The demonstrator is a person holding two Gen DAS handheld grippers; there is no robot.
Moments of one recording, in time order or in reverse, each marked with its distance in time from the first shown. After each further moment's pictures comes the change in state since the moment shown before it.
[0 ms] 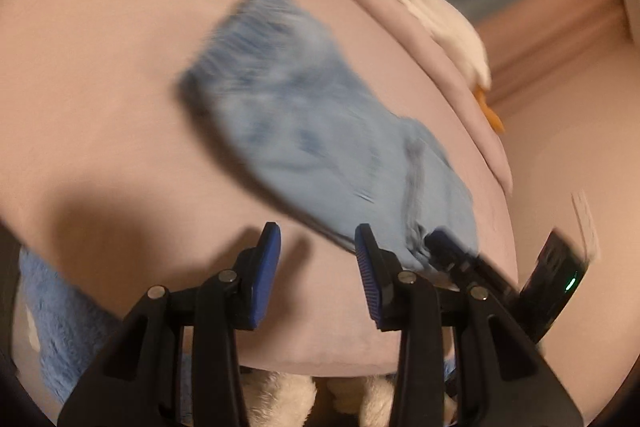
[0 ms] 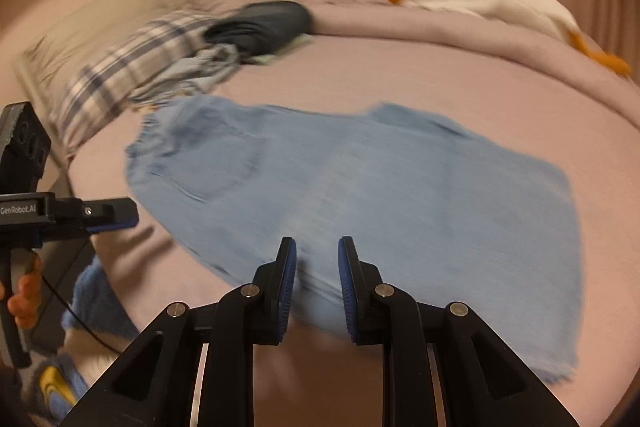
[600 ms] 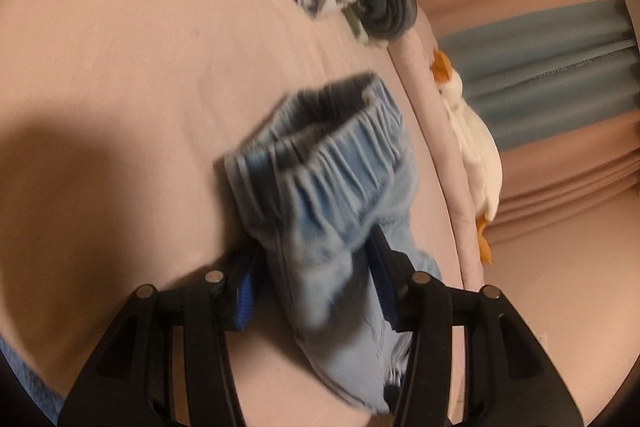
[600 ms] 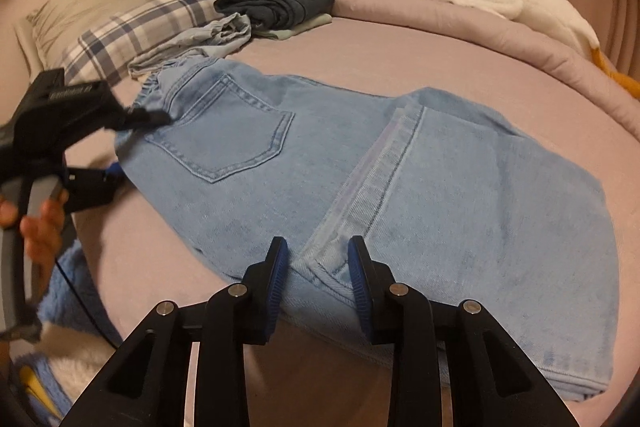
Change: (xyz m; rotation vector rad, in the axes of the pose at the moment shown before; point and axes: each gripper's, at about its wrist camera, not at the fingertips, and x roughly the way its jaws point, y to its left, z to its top) left arm 0.014 0.030 0.043 -0.345 -0.263 -0.048; right arm 0.033 0.011 -0.002 -0.053 0.054 -0.034
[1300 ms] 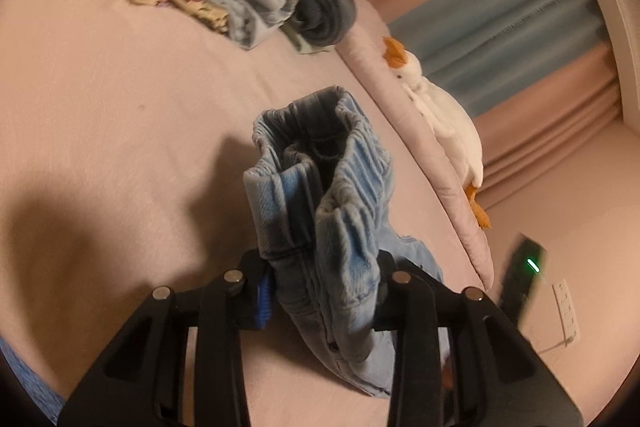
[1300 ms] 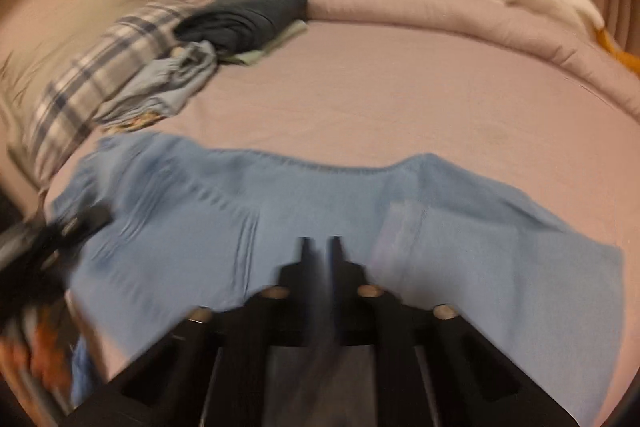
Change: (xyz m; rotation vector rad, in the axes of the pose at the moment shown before) left arm -0.021 -0.020 0.005 0.245 -0.005 -0.070; right arm 0.060 -0.028 0.093 0.145 0.067 0.016
